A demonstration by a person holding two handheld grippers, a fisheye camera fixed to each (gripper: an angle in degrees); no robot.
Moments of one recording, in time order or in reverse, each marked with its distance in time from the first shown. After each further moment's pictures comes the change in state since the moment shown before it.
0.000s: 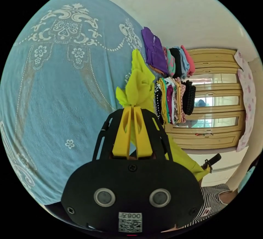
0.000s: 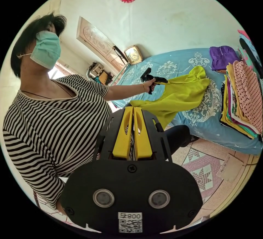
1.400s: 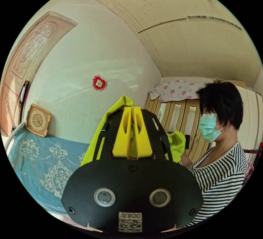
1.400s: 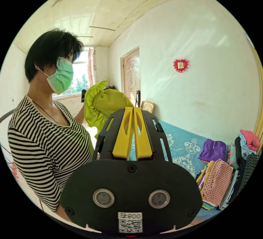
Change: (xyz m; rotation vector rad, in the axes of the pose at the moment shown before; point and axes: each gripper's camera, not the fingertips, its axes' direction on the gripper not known) left arm 0.094 0.580 -0.668 1.108 0.031 0.767; right arm -0.247 0.032 -0.108 0.488 0.127 -0.629
